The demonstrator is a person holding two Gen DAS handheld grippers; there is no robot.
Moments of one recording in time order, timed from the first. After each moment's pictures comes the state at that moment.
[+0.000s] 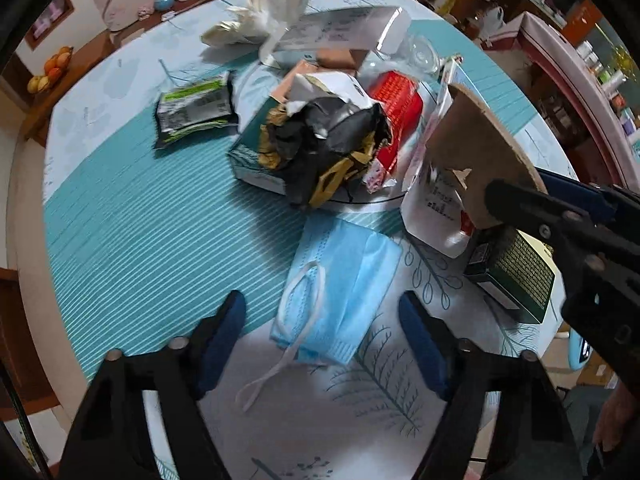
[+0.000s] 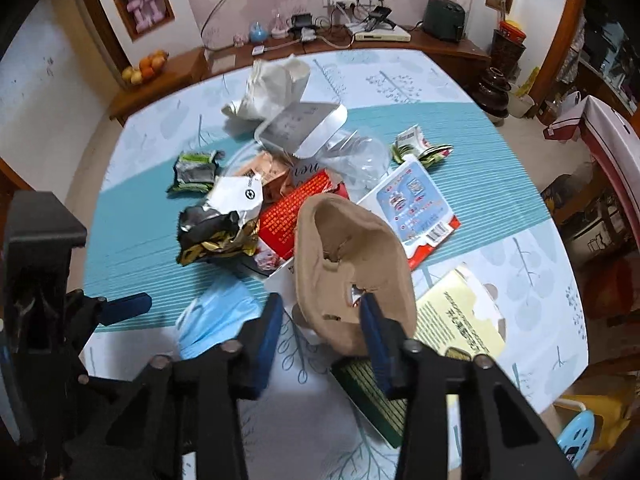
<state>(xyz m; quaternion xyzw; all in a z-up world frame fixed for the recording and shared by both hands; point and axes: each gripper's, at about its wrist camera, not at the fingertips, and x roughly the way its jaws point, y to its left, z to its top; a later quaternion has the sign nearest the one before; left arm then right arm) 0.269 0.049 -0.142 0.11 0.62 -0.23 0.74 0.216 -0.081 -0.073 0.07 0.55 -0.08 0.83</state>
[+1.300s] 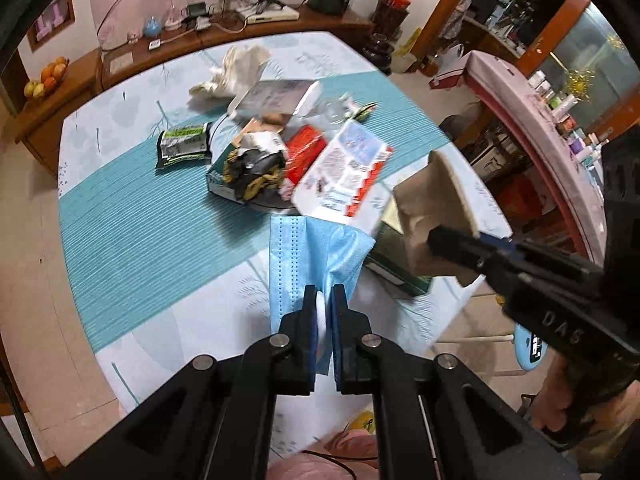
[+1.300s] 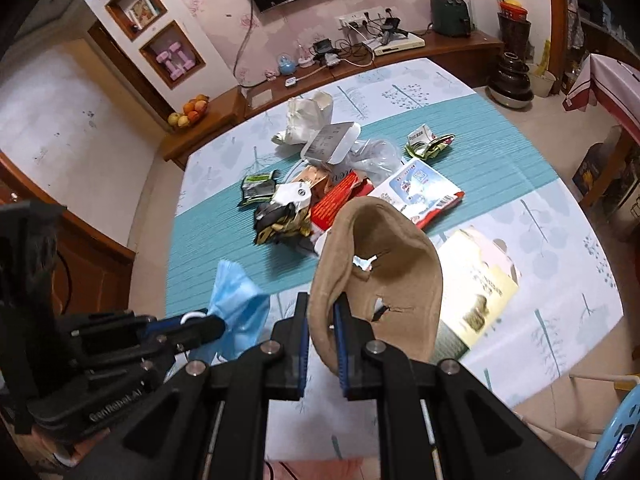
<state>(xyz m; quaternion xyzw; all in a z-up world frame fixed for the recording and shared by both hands) 0.192 0.066 -0.031 0.05 0.57 -0.29 0.77 0.133 -0.098 -0.020 0.18 0.49 0.00 0.85</state>
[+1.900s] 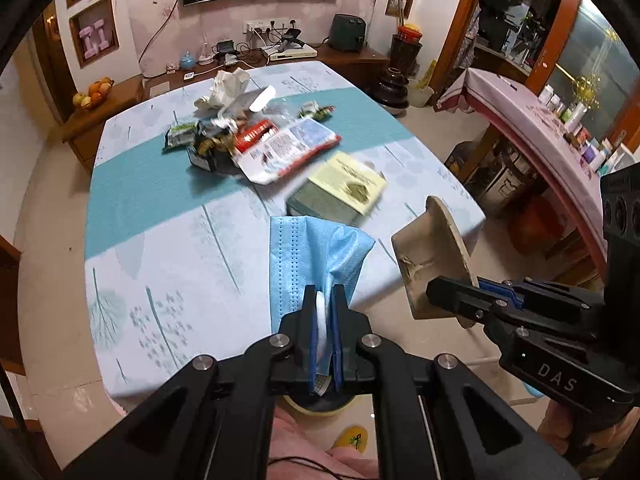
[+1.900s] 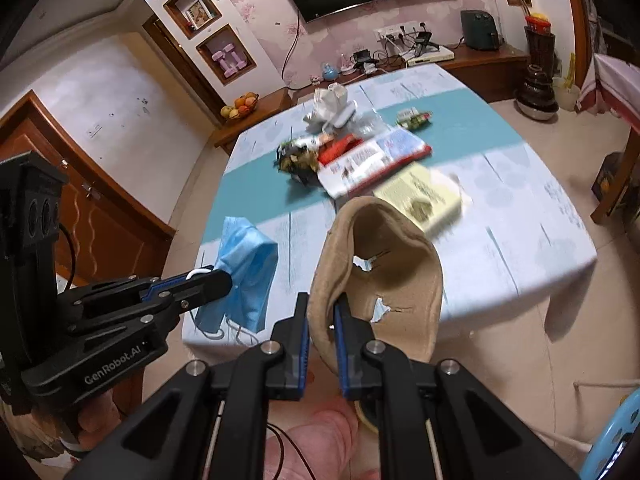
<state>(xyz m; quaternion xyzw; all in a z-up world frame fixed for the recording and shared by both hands) 0.002 0.002 -0.009 0.05 0.50 -0.21 0.84 -0.036 -0.147 -0.016 0.18 0.46 0.09 0.87</state>
